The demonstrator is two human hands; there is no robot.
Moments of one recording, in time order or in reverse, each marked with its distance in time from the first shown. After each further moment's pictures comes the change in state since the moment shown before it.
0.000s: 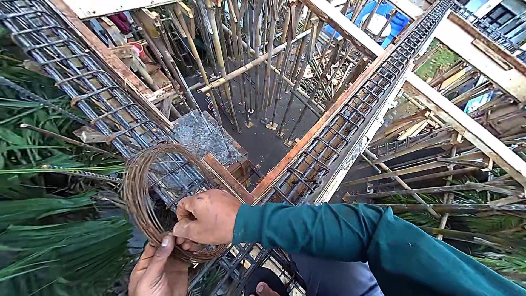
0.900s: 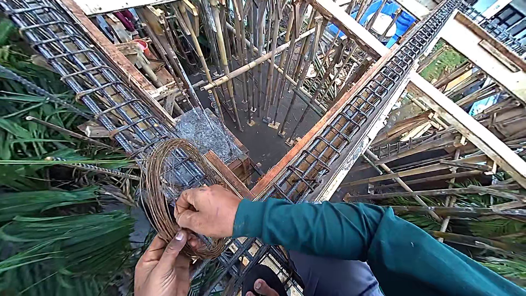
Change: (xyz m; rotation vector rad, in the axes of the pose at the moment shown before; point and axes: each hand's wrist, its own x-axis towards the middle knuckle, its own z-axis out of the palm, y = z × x) left_hand -0.008 -0.002 0.007 0.138 -0.026 0.044; right_hand -0.001 0.003 -0.001 0.079 0.018 0.006
